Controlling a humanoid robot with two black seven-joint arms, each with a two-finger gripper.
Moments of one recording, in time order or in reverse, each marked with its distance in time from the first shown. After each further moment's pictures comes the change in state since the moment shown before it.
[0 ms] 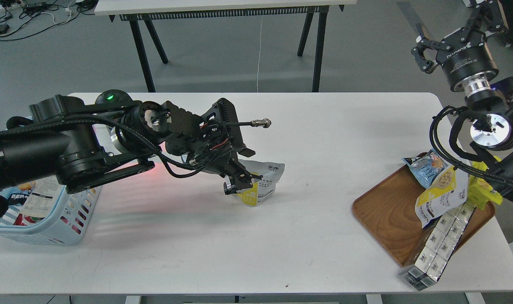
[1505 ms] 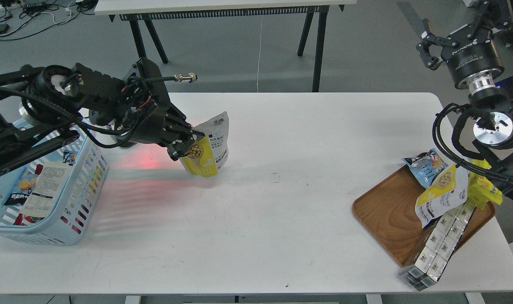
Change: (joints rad) left arm -0.001 0.336 -0.105 -0.057 0.000 0.000 -0.132; right arm 0.000 -0.003 0.026 -0.002 0.000 0.000 0.006
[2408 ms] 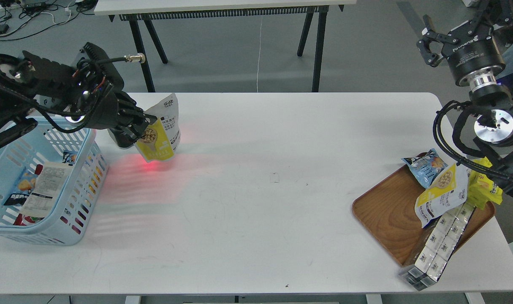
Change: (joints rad) left arm 0.011 0.063 0.009 0.148 0.000 0.000 -0.006; right arm 0.008 -0.006 -0.001 0.006 -0.001 0.000 0.000
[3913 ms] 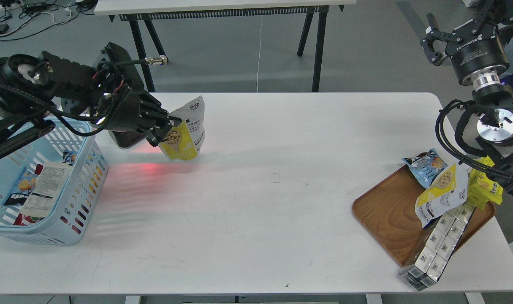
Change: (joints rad) left arm -0.001 -0.030 -0.047 -0.095 0.000 0.000 0.000; right arm -0.001 -0.006 0.020 -0.003 0.000 0.000 -0.001
